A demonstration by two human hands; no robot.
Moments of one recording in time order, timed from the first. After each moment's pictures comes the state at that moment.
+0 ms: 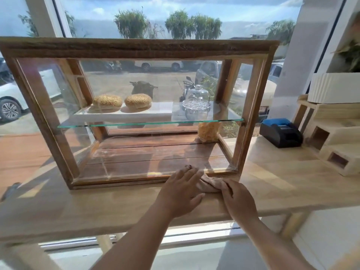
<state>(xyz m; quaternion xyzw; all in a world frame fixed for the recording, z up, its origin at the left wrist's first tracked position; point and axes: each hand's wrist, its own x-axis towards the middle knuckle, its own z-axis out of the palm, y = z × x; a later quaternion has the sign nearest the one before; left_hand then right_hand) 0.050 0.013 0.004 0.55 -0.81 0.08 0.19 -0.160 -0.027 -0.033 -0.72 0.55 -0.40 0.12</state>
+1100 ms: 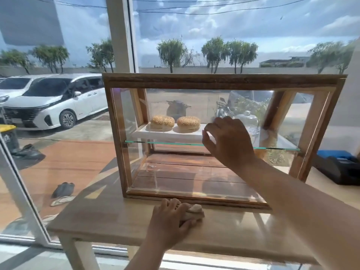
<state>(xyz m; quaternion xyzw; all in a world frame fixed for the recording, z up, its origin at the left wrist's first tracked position) 0.174 0.085 -0.021 0.73 -0.66 0.09 0.18 0.014 -0.037 0.184 -0.79 0.23 -0.48 -0.30</state>
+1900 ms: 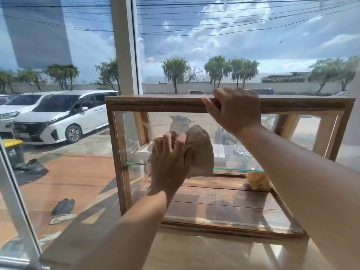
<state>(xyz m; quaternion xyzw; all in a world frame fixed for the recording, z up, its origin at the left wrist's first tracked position) 0.187 0.017 0.177 0.56 -0.54 0.43 0.45 0.035 -0.095 0.303 -0.72 0.27 -0.50 -0.40</state>
